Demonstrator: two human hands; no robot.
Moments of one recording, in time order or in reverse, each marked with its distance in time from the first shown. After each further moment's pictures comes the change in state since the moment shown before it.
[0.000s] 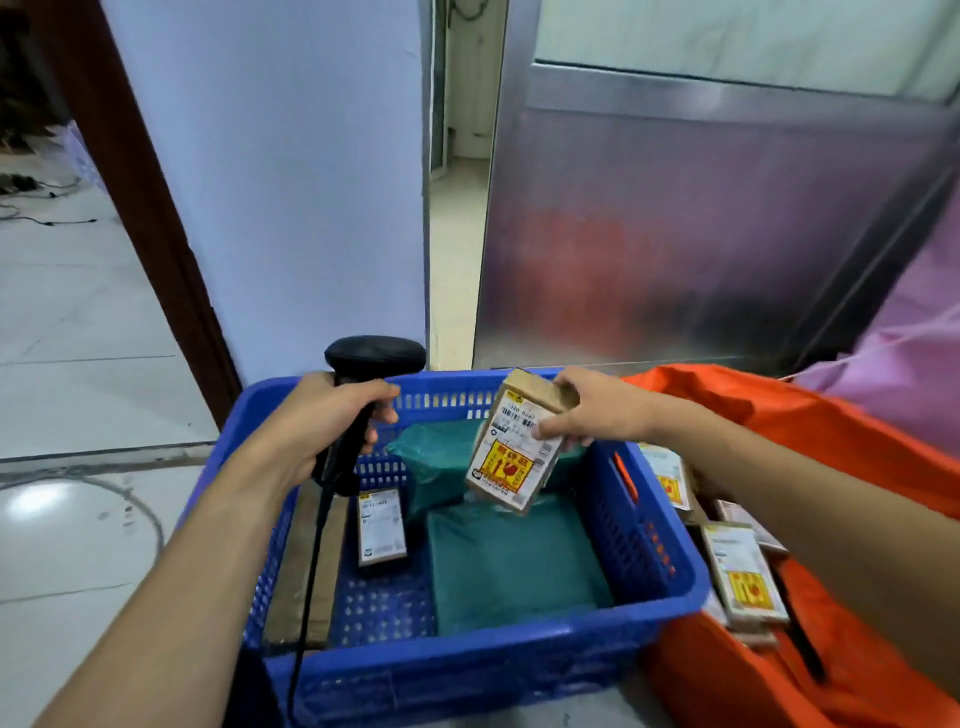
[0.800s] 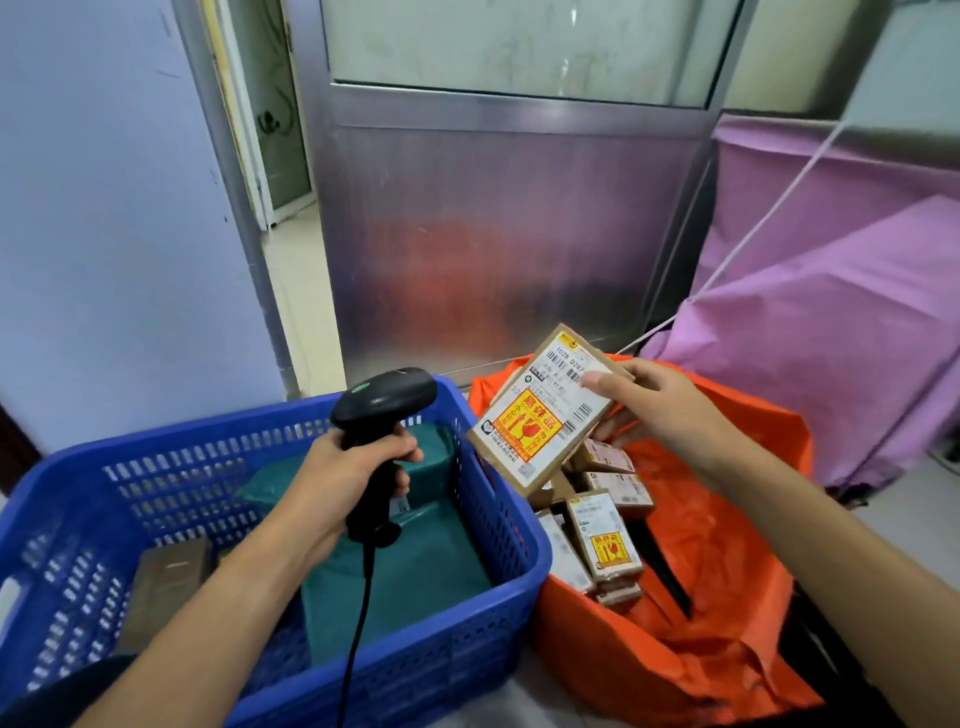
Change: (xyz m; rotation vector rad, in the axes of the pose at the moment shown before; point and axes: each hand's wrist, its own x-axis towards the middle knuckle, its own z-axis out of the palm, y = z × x) left_hand -0.038 -0.017 0.181 -0.210 -0.285 0.096; right_hand -0.172 0.128 -0.060 0.567 0.594 0.041
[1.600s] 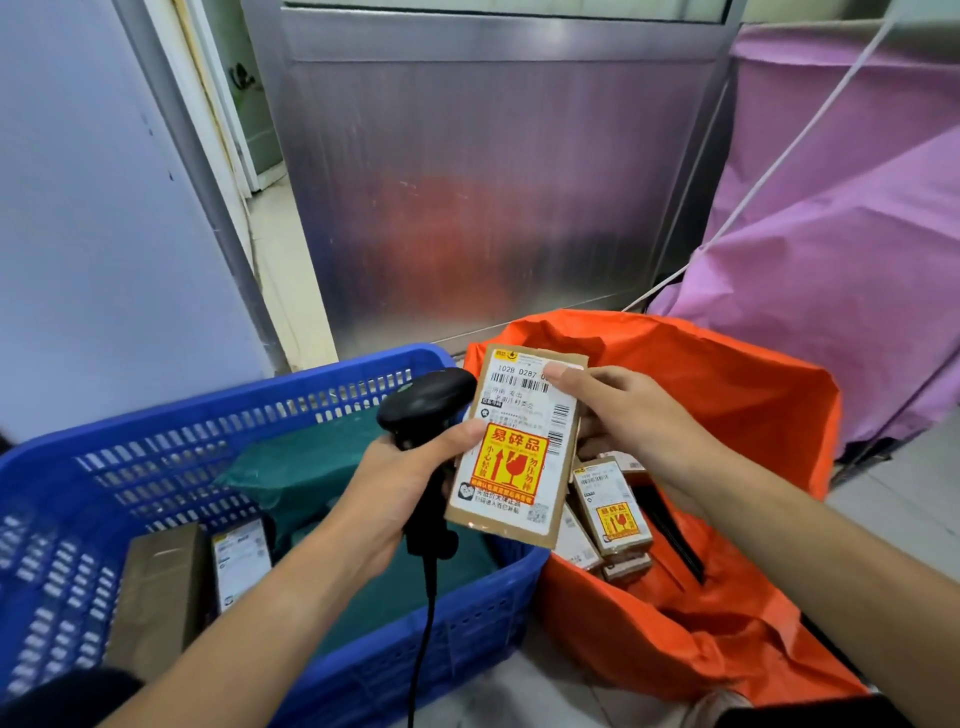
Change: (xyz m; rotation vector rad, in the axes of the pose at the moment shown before) left_hand -0.008 -0.019 0.063 -0.008 -0.102 -0.181; right_hand 0.000 0.028 0.036 0.145 -0.063 0.153
